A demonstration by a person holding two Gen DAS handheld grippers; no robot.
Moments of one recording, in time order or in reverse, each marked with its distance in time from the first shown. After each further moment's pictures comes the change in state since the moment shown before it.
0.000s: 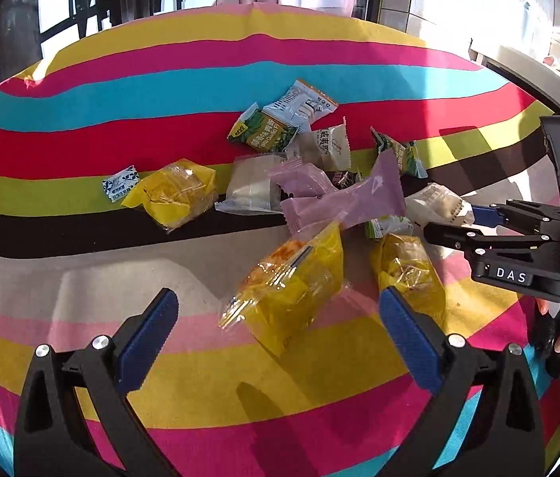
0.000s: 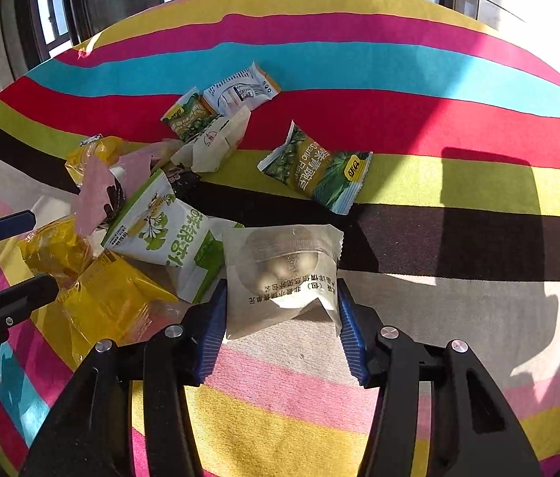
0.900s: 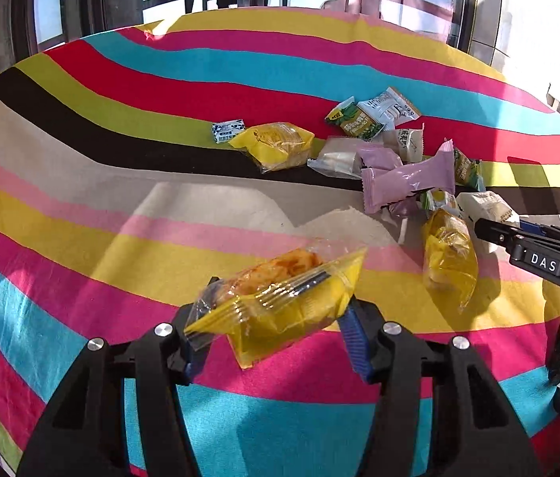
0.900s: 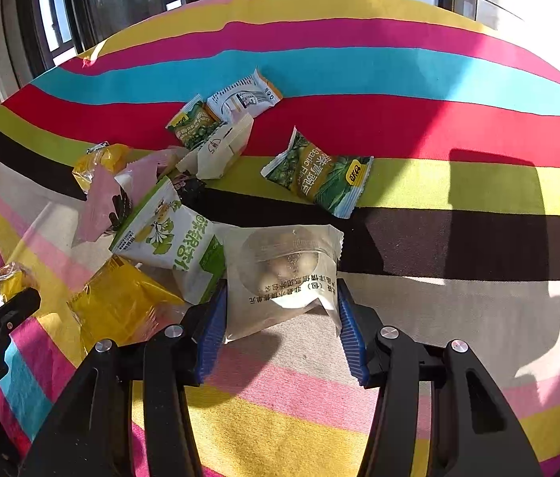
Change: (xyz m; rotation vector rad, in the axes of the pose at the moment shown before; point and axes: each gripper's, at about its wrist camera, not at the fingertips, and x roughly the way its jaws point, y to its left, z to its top) left arm -0.044 0.007 -0.047 -0.215 -0.025 0.254; right arm -0.006 -0.006 0.001 0.025 -0.035 0.044
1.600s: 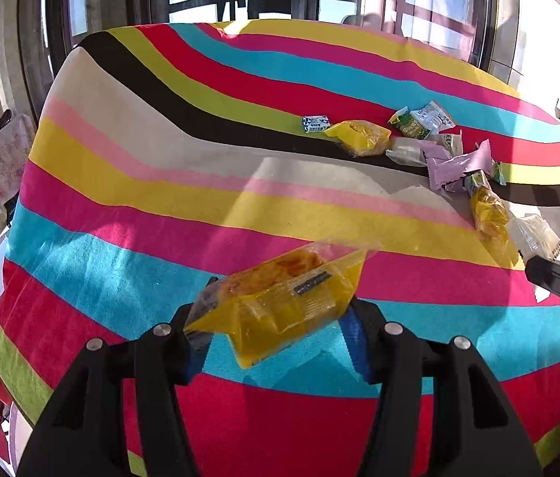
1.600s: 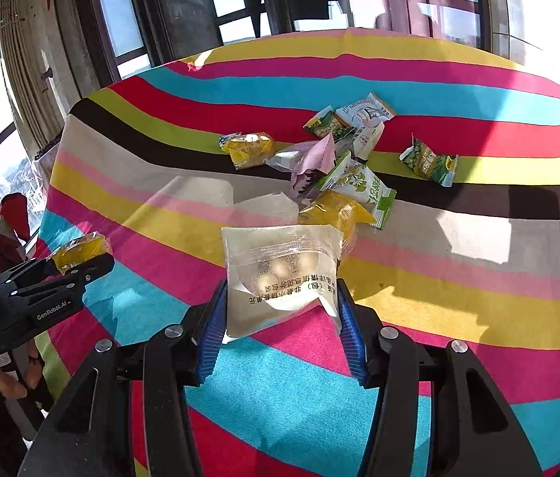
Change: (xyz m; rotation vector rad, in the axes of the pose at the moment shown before) left arm -0.046 0.082 -0.038 -0.041 -0.043 0.045; right arm -0.083 0.112 -0.067 -0.077 -0.079 0.174
